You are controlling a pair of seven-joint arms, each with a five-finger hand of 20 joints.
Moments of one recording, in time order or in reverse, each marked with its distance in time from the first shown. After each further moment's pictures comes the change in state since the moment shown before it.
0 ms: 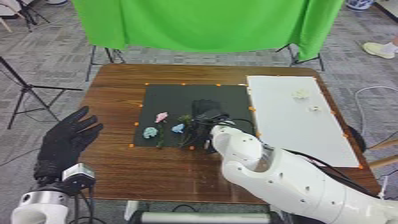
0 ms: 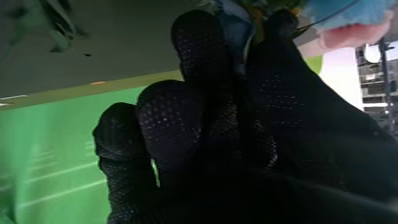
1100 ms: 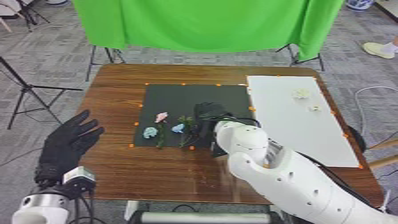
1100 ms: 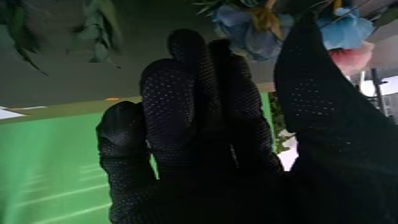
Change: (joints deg) left arm 1.1 -0.6 -0.1 -0.1 0.2 -0.1 -0.5; right arm -6.5 -1.7 11.4 -4.4 -1.0 -18.4 -1.3
